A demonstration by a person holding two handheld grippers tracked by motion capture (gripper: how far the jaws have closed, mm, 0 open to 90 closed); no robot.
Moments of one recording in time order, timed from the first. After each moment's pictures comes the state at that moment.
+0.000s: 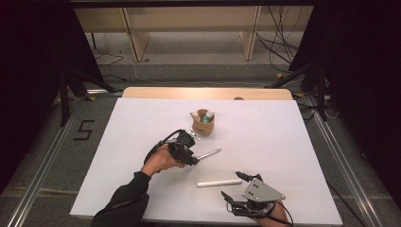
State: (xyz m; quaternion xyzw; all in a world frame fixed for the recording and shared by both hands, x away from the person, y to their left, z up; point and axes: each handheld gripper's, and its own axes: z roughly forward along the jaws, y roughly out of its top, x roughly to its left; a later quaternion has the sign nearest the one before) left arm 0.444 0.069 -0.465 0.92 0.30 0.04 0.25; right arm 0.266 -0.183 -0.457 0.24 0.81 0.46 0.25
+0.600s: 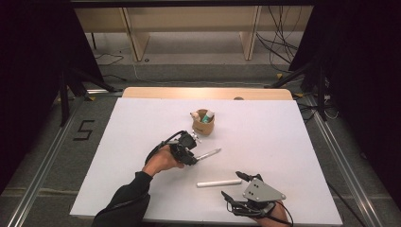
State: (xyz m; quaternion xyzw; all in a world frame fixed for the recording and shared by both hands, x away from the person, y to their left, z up) left arm 0.441 0.064 -0.468 0.93 0.28 0.06 0.22; right arm 0.266 -0.184 -0.457 0.25 0.81 0.46 0.25
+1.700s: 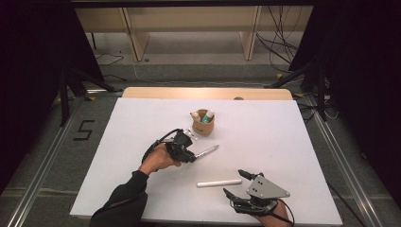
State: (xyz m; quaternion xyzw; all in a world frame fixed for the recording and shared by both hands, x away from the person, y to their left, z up) left arm 0.444 0.079 -0.462 0.92 0.27 0.03 0.27; right arm 0.270 -0.190 -0.456 0.27 0.80 0.48 0.24
